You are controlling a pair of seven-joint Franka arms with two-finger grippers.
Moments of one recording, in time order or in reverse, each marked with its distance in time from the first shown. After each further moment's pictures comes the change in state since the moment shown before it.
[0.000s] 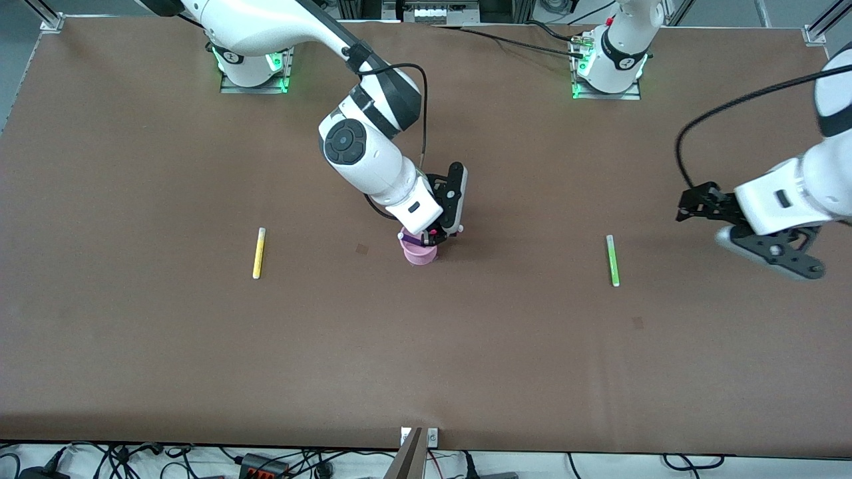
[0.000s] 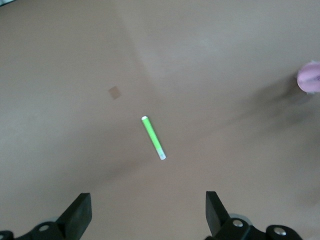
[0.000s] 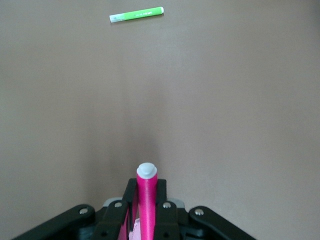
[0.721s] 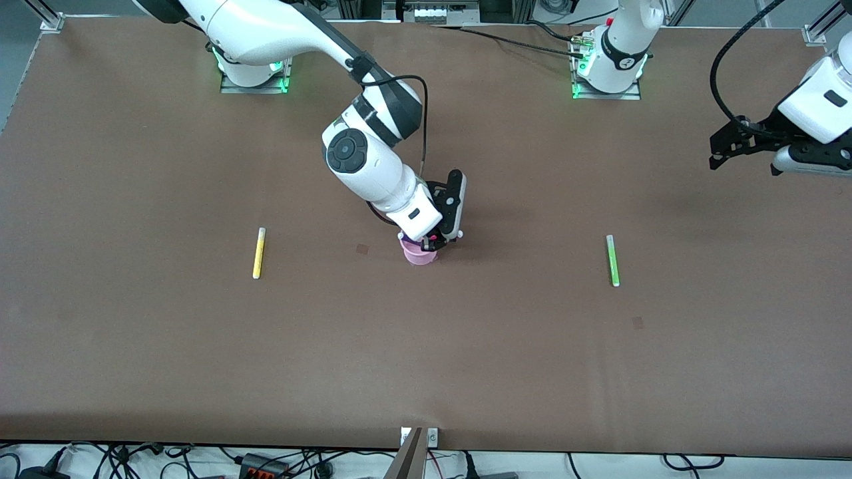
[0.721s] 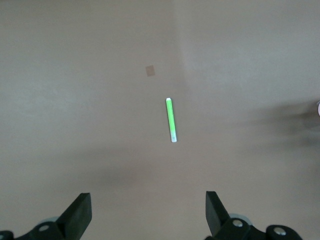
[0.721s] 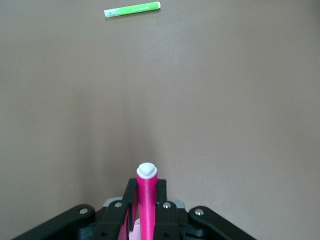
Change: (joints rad) left arm -0.274 -0.393 0.348 -0.392 -0.045 0.121 -0.193; right arm 0.001 0.035 -0.002 -0.002 -0.001 0.045 -0.014
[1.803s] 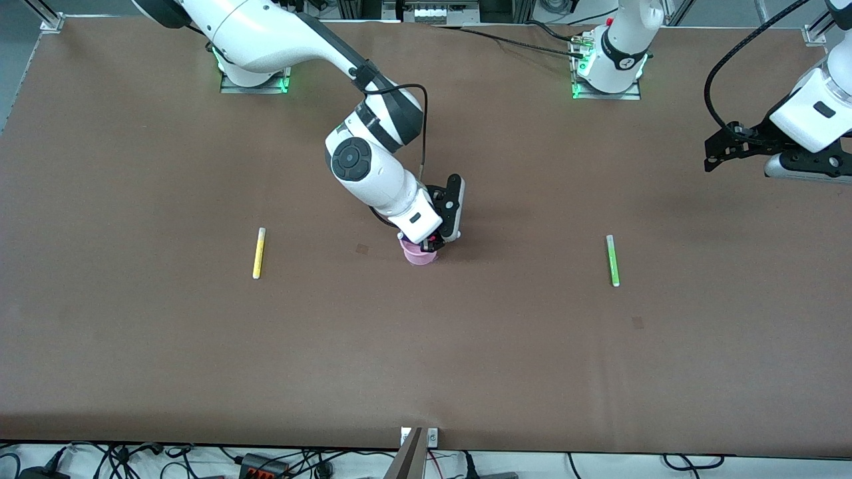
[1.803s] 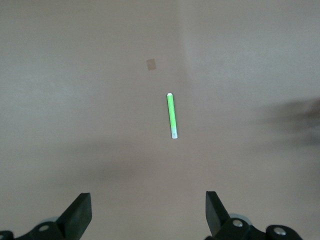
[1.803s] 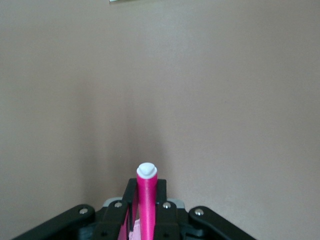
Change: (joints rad) left arm -0.001 0.010 0.011 -0.010 0.000 0.003 -0.010; right arm 0.002 0.017 0.000 -0.021 0.000 0.002 -0.010
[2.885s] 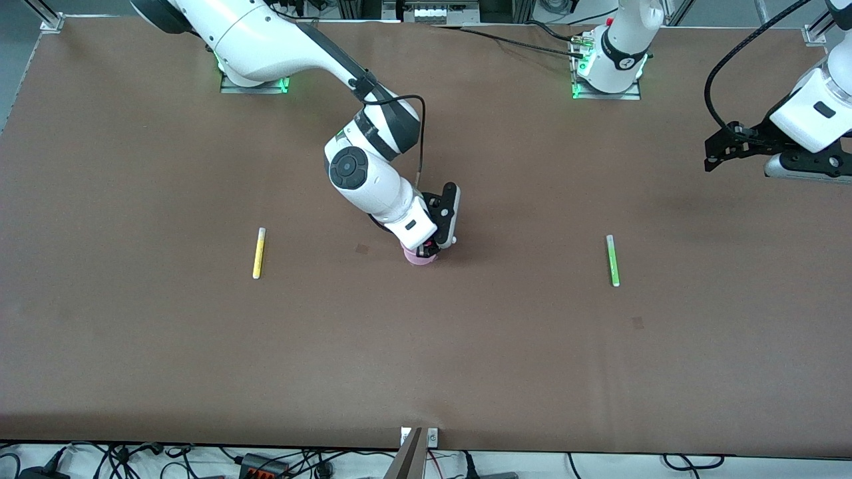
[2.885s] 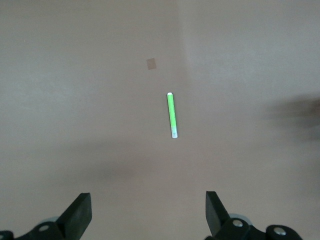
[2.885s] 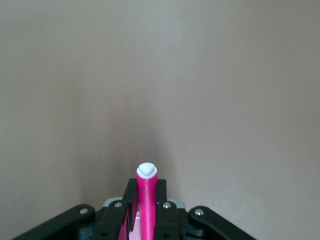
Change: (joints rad) left arm 0.000 0.000 0.000 0.000 0.000 -0.002 0.000; right arm -0.012 0.024 -0.001 -0.010 0.000 0.036 -0.003
